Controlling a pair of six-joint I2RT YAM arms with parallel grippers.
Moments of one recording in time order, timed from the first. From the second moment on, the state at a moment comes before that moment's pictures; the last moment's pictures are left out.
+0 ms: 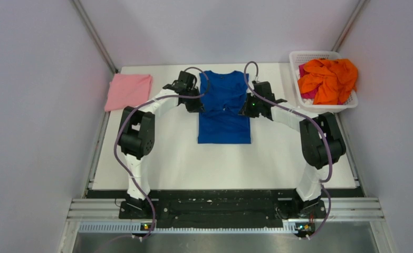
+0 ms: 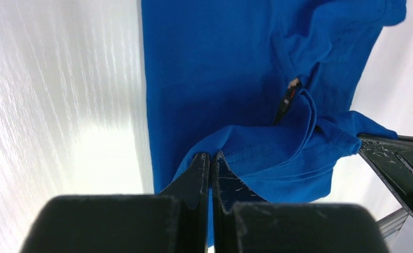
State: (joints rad) left arm -0.37 2.03 1.56 -0.48 0.23 -0.61; right arm 0.36 1.80 1.16 -0.14 -0.18 0.55
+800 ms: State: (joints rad) left arm -0.28 1.91 1.45 -0.44 0.32 -0.62; right arm 0.32 1.73 1.13 -0.07 -0.11 0.56
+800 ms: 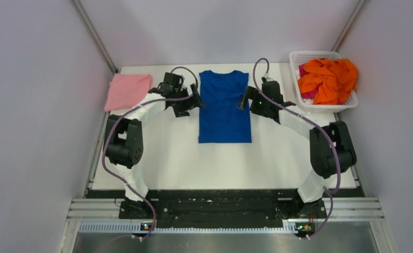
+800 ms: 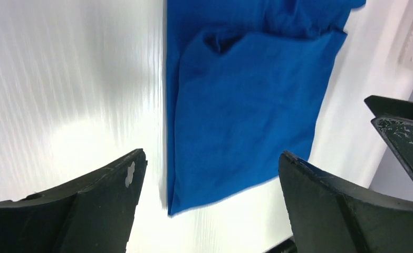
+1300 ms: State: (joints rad) left arm -0.39 1.70 1.01 -0.41 0.34 -0.69; right arm 0.33 1.43 0.65 -0.07 -0.17 0.62
